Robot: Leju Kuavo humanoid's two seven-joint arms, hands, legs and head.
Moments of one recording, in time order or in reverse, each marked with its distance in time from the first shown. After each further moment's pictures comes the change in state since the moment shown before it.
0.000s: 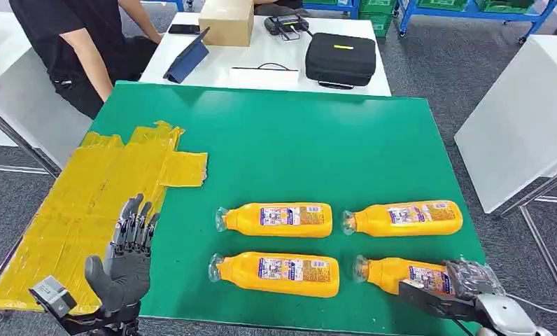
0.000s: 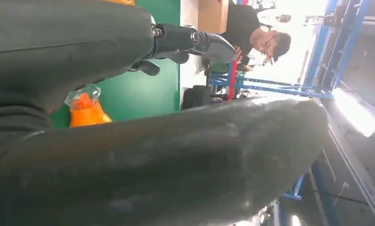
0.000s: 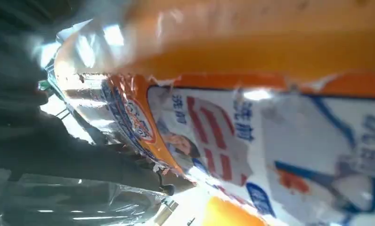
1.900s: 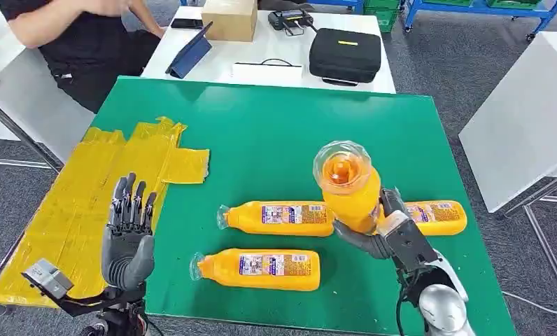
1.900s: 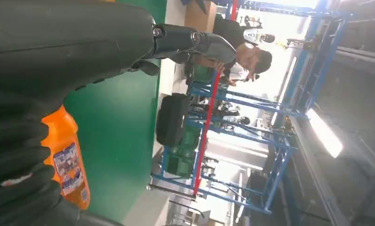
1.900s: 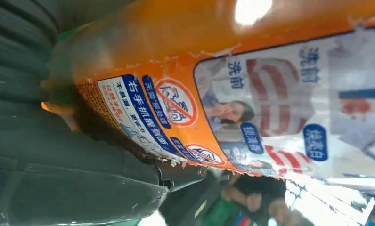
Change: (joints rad) left arm -0.095 -0.008 -0.076 -0.022 0.085 0.139 0.014; right arm -0.205 0.326 0.173 -0.161 -0.995 -0.311 -0.266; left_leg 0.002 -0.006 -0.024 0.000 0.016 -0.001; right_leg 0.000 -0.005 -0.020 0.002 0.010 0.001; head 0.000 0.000
